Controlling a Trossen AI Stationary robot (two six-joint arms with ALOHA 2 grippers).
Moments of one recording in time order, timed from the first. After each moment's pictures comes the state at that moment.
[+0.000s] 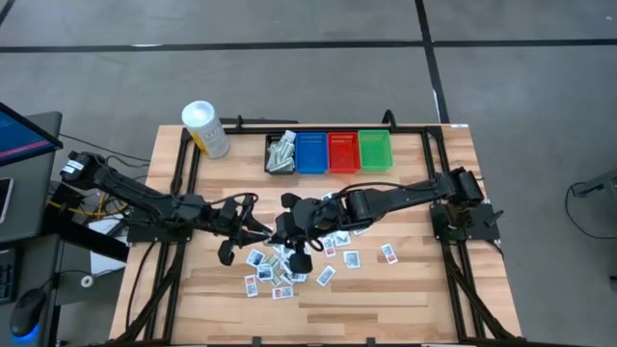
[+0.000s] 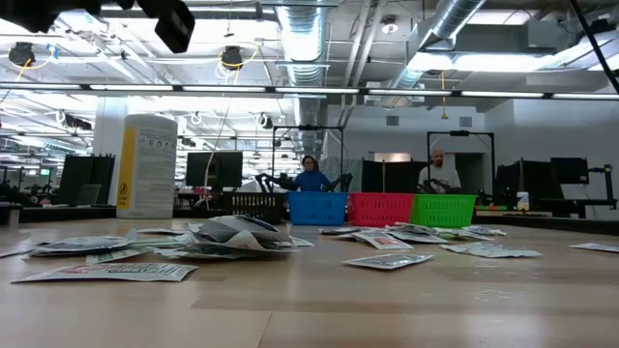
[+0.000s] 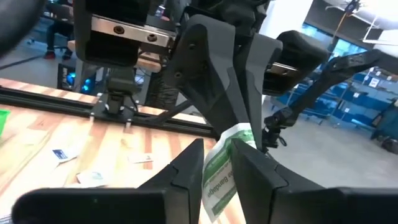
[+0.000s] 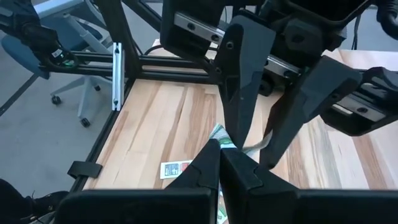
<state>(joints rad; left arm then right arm) -0.36 0.99 0.40 0.65 -0.10 -0.24 0.23 1.92 1.81 -0.41 0.02 0.08</state>
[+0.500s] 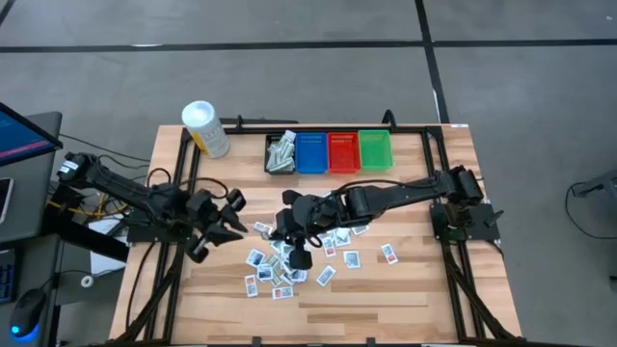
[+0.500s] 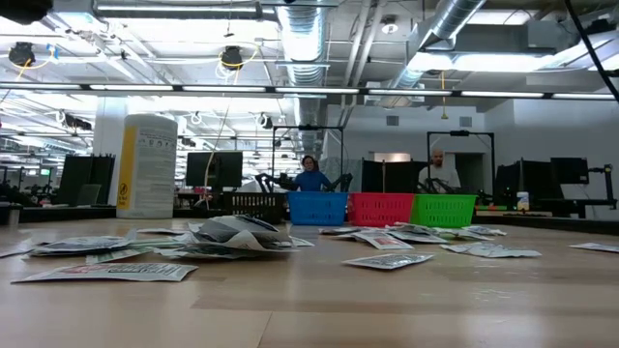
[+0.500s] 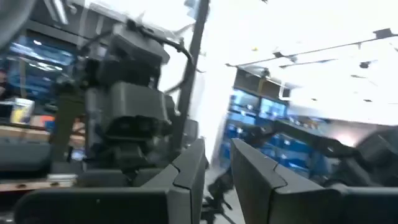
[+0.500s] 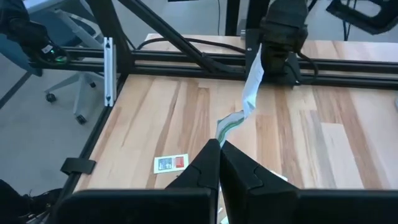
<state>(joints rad) -0.36 0.87 0.40 0.88 0.08 -0.21 0.23 1.92 1.81 -0.44 0.03 0.08</state>
